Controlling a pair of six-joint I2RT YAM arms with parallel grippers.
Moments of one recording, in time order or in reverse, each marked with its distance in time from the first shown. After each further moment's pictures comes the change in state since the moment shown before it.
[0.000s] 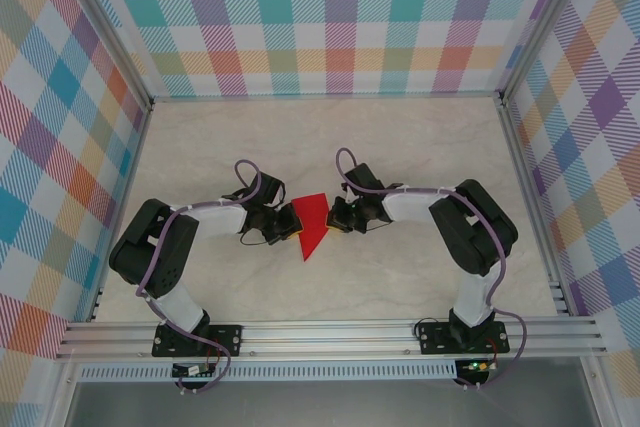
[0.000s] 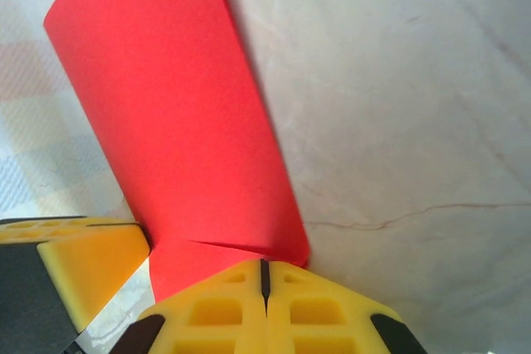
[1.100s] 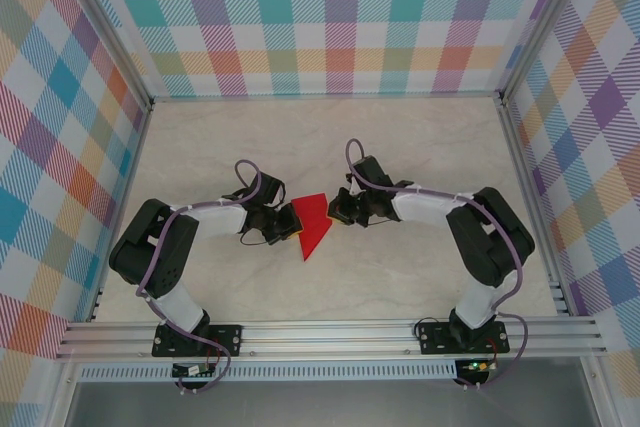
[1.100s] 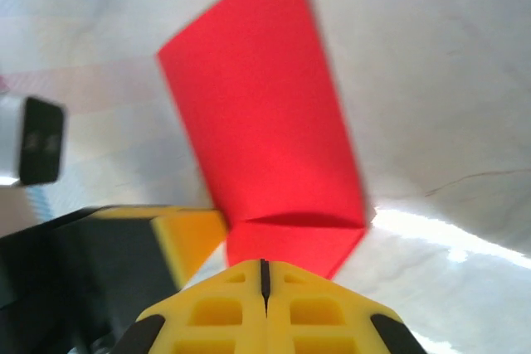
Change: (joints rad) left arm -0.003 0.000 0.000 0.000 -0.001 0.000; right arm -0.008 -0.122 -0.031 0.038 -0.036 0.067
